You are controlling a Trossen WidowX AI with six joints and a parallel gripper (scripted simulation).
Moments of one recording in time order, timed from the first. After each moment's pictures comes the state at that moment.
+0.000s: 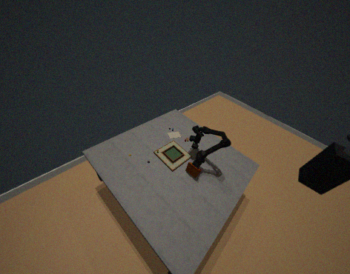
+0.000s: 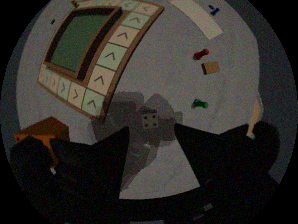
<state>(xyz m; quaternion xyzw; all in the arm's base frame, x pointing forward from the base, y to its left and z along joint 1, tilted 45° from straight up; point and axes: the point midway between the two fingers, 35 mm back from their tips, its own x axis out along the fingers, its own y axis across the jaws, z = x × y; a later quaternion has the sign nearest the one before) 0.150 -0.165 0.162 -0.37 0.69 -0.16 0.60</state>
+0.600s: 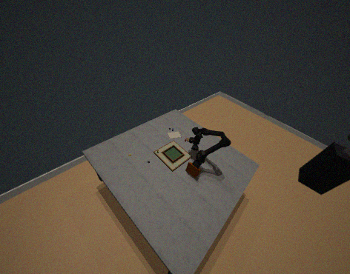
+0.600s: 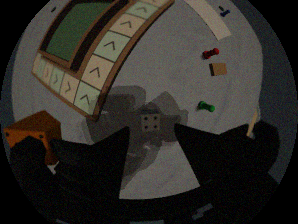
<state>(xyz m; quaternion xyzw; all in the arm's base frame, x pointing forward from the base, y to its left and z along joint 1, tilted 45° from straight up) 0.146 -0.178 0.150 -0.39 0.70 -0.14 0.57</state>
